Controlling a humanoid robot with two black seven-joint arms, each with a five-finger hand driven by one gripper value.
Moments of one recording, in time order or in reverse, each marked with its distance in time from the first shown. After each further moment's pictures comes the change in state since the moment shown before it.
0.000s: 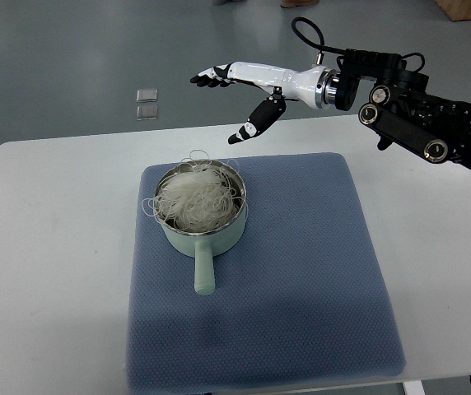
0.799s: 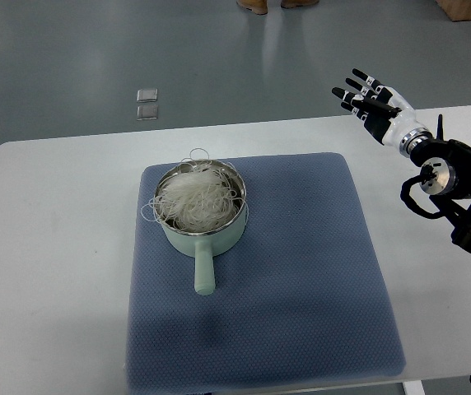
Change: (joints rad) left arm 0.001 0.000 -0.002 -0.001 -0.001 0.002 0.000; right arm -0.344 0.016 0.308 -0.254 1.032 -0.141 -0.111
